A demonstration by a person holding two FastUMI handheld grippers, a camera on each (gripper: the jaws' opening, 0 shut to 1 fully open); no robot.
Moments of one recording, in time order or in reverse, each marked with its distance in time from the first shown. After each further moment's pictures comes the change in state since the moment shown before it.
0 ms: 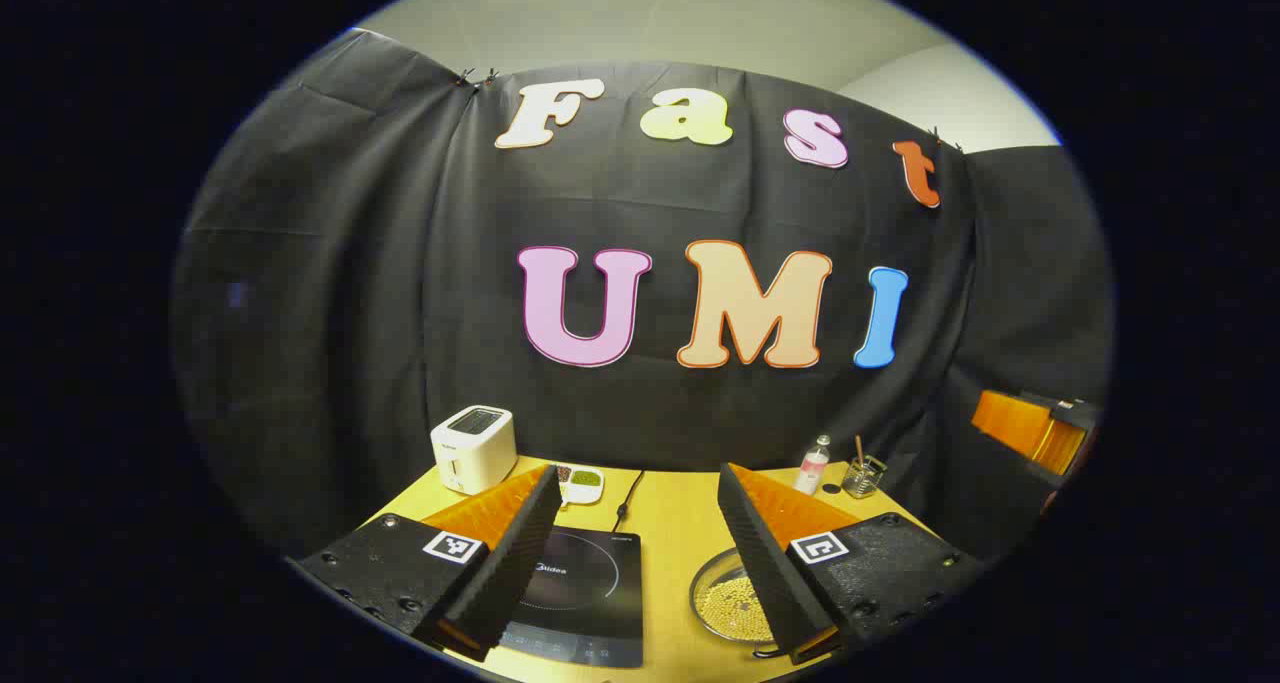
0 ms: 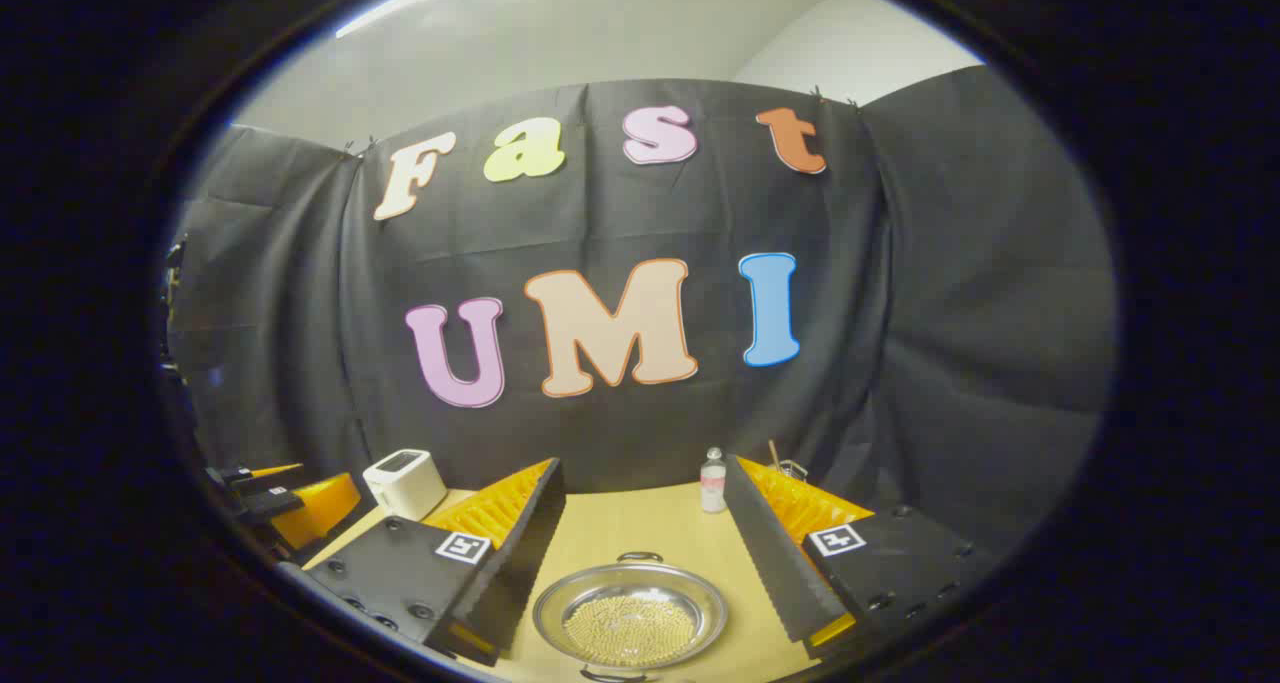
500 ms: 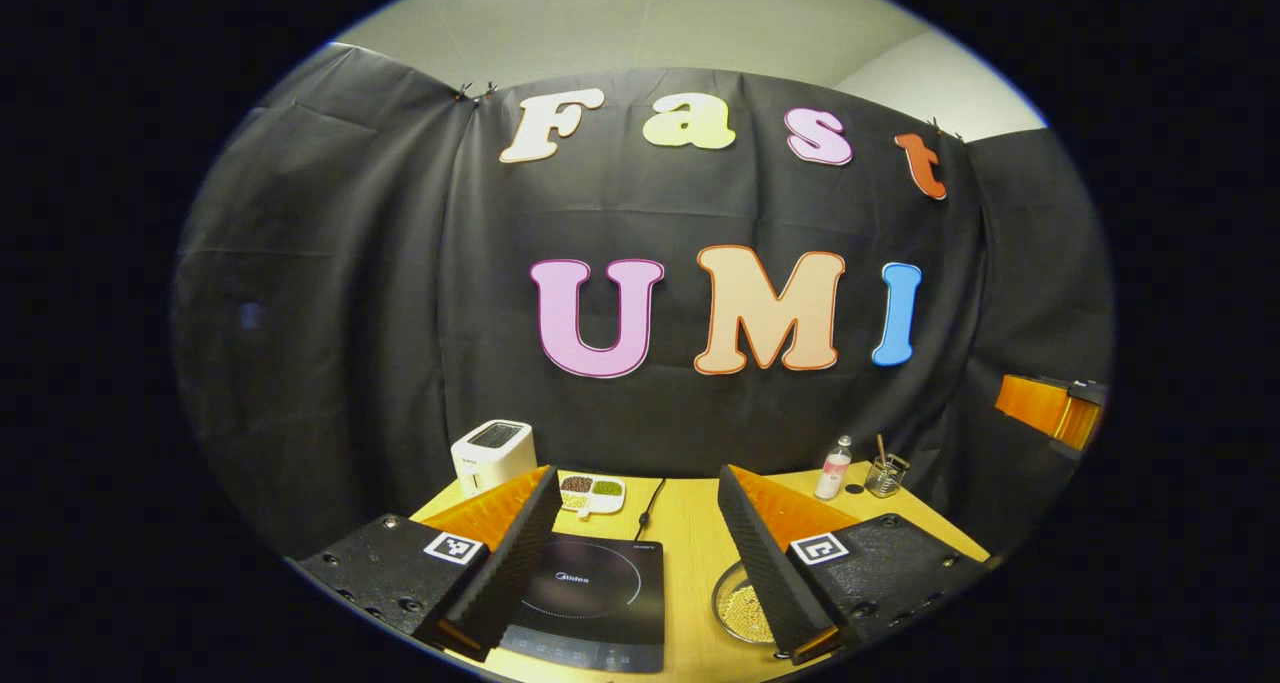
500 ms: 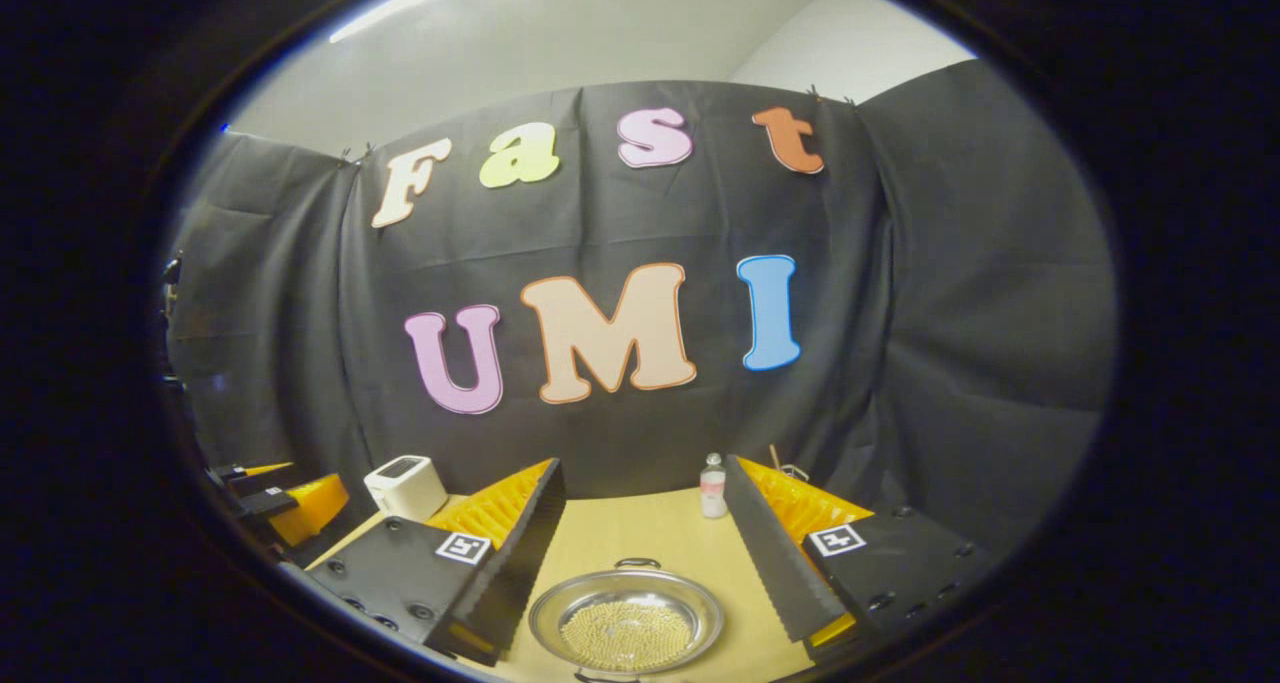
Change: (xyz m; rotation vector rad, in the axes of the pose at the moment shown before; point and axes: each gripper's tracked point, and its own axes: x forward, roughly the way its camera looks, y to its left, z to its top) left arm -0.002 0.001 0.002 0.022 -0.008 0.030; right arm 0.003 -0.008 0.000 0.003 0.005 0.010
